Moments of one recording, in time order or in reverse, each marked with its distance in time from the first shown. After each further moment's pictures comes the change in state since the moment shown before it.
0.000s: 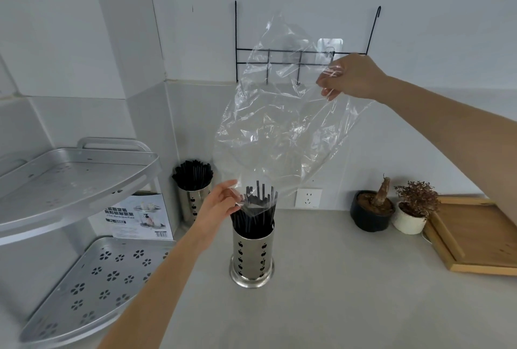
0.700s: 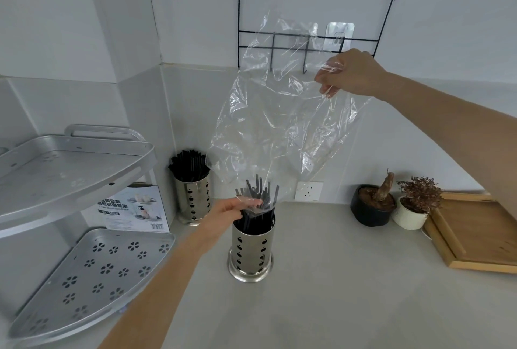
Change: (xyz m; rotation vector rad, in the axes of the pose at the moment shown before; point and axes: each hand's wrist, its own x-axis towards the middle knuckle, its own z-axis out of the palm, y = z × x) left_hand 0.007 -0.023 0.000 0.258 -0.194 -0.095; right_hand 0.014 0.001 0.021 -0.083 -0.059 0.007
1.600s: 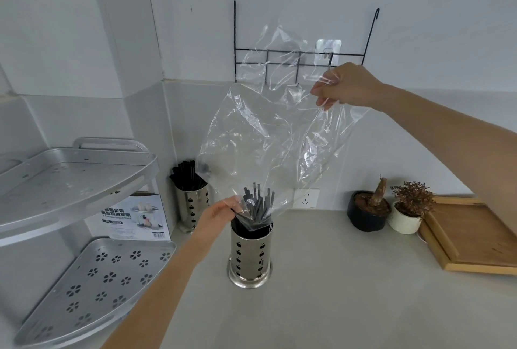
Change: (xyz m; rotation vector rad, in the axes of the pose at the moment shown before) left_hand -0.023 0.013 0.000 -0.137 0.186 0.024; right_hand -0.027 -0.009 -0.016 0.088 -0.032 0.002
